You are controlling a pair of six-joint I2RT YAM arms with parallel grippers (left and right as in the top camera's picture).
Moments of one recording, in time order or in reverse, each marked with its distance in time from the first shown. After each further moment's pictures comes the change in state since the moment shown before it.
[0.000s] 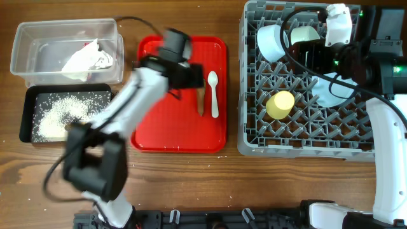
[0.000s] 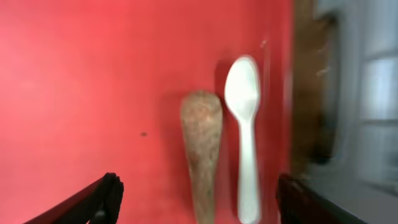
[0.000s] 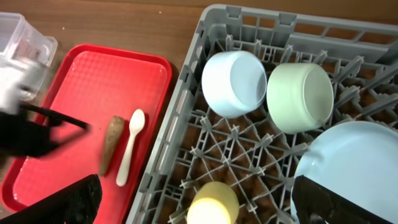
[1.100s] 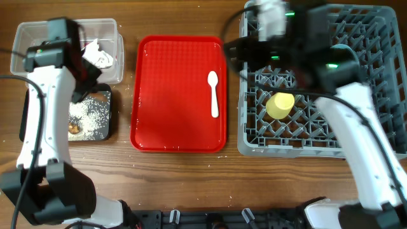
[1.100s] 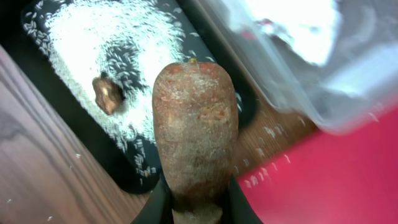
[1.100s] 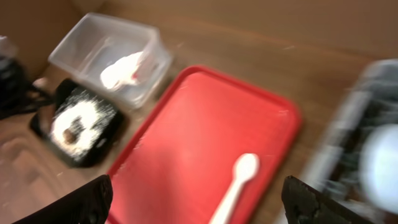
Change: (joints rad) left arm 0.599 -0.193 0.109 -0.489 -0.287 -0.372; right arm 0.402 0.112 0.000 0.283 -0.056 0.198
